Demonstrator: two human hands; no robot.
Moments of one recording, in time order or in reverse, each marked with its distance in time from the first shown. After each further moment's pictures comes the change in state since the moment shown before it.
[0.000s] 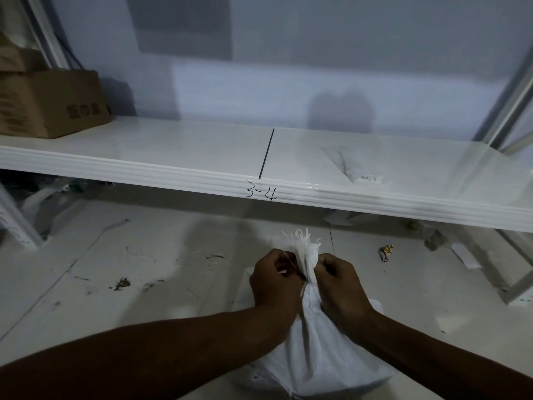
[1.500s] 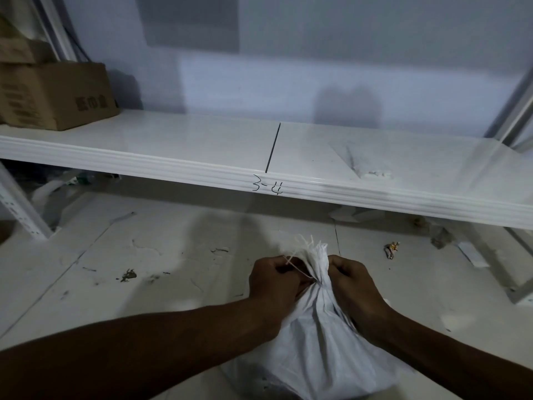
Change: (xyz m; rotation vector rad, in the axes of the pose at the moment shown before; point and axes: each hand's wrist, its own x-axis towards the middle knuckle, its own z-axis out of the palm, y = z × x) left_hand 0.003 -0.011 -0.016 -0.146 -0.226 -0.202; right_hand -0.006 0.003 -0.013 0.031 -0.102 0.062
